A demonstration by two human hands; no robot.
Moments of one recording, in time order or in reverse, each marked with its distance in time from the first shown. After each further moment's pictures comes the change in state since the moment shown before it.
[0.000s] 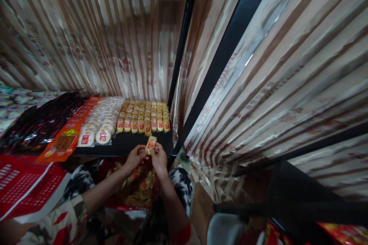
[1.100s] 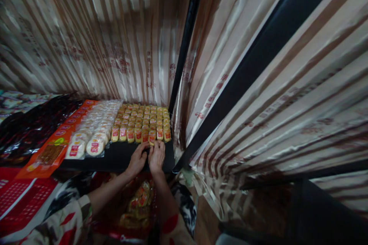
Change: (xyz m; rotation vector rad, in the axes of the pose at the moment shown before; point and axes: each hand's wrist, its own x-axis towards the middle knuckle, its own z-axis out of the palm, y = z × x) left_hand 0.062 0.005 0.014 0.414 0.142 0.493; right_hand 0.072 0.019 0.013 -0.785 0.201 -0.433
